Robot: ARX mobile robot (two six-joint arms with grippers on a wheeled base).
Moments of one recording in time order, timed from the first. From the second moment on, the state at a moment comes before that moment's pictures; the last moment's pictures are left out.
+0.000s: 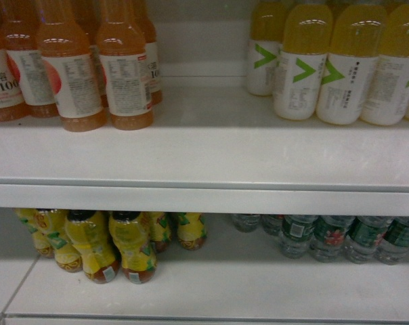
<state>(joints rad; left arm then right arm) 0.00 0.01 0.01 0.00 0.00 0.00 0.21 0.65 0.48 0.08 0.15 -0.04</state>
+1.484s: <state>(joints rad) 0.00 0.01 0.01 -0.01 0.00 0.00 0.21 0.65 0.48 0.09 0.15 -0.03</state>
